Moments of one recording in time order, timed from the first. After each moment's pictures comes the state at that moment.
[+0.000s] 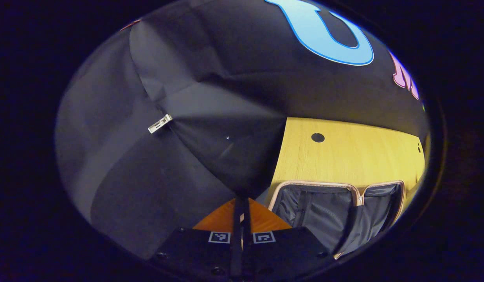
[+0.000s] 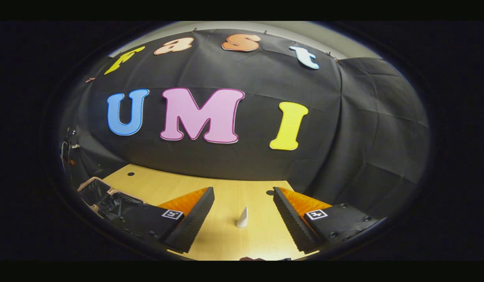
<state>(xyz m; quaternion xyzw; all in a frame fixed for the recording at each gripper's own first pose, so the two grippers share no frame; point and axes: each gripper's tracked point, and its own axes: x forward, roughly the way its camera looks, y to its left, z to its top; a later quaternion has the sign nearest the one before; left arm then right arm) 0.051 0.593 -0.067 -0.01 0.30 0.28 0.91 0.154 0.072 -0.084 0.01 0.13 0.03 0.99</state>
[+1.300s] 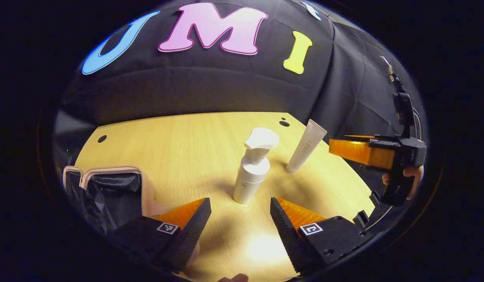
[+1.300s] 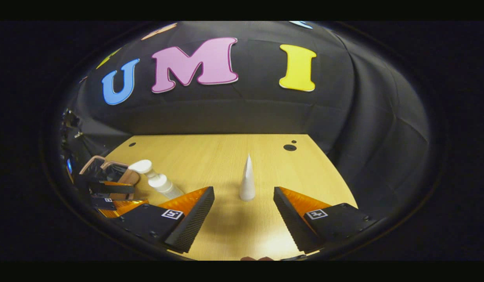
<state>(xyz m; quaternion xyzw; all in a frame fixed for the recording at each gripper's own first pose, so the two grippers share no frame) 0.177 -0.053 -0.182 0.00 0.25 -0.13 0.96 0.174 0.061 -0.319 0.06 0.31 0.09 0.94</state>
